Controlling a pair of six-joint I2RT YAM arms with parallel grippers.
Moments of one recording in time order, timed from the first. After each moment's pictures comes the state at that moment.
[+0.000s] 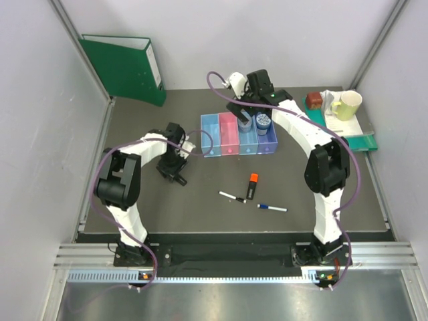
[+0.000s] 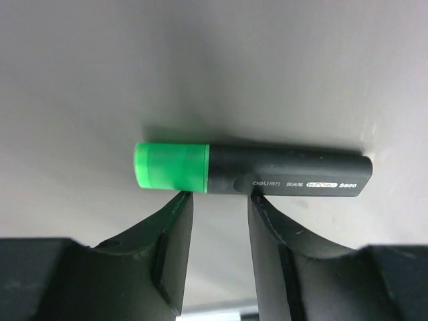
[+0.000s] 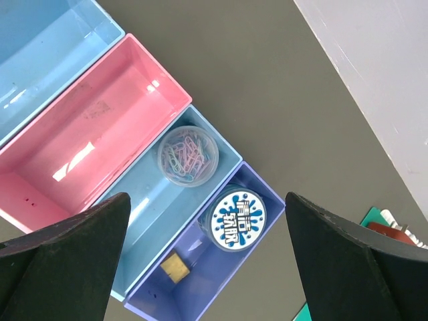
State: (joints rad) left arm -0.28 1.83 1.18 -0.84 -0.04 0.34; right arm 0.47 2.05 1.94 -0.58 -0.02 -0.51
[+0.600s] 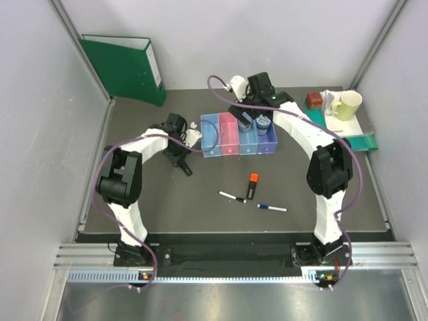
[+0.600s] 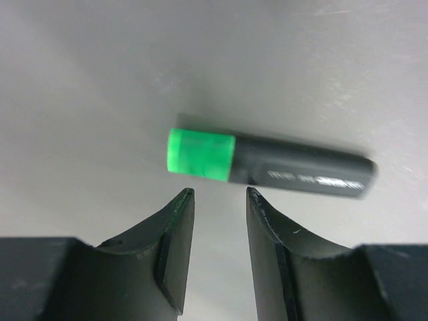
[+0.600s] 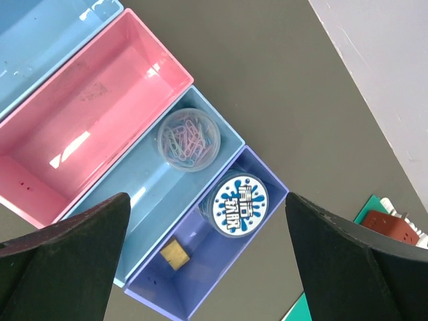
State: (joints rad) left arm -0.28 1.87 1.28 -0.65 0.01 0.53; right arm 0.48 2.02 1.88 -0.58 0.01 -0.52
